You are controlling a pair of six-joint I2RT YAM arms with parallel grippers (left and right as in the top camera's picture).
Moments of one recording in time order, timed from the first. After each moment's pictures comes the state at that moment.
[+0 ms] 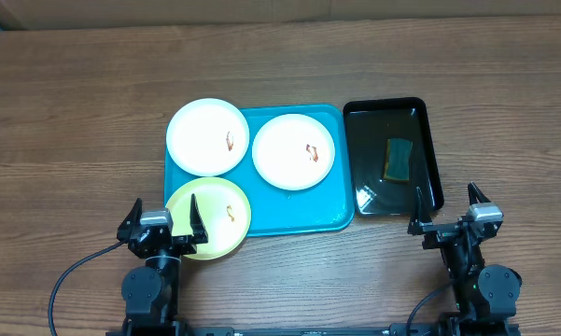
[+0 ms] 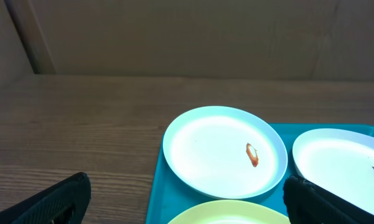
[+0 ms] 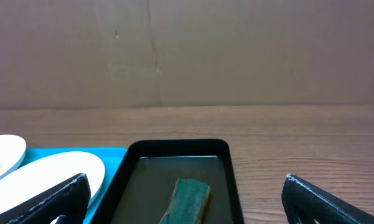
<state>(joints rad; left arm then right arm) -0.01 0.05 0.01 -0.07 -0.08 -0.03 0.02 0.03 0.02 -0.01 -0.10 0.07</state>
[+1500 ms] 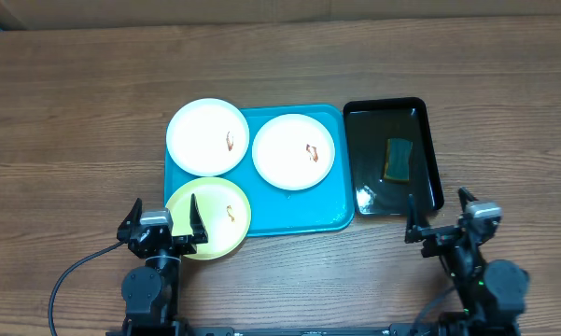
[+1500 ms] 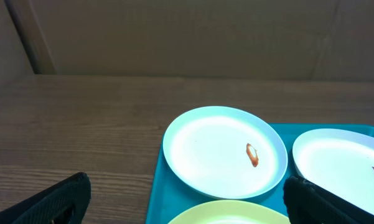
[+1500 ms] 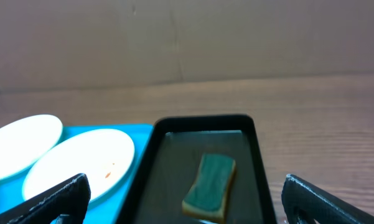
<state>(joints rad) -0.01 0.05 0.01 -0.07 -0.08 -0.03 0.02 0.06 0.17 -0.25 -0.19 0.12</state>
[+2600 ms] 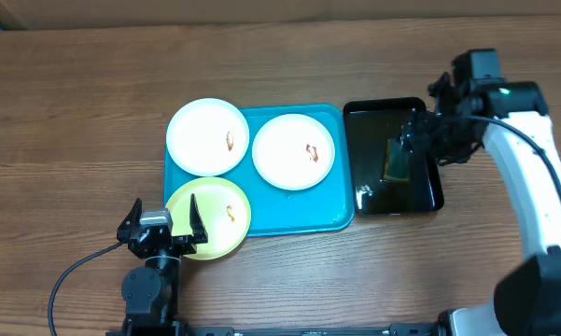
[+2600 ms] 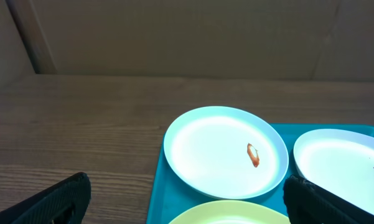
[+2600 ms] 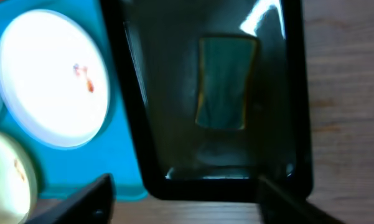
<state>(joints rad) -0.01 0.05 0.01 -0.07 -0.09 -0.03 0.05 1.67 1.47 -1.17 -0.23 0.21</state>
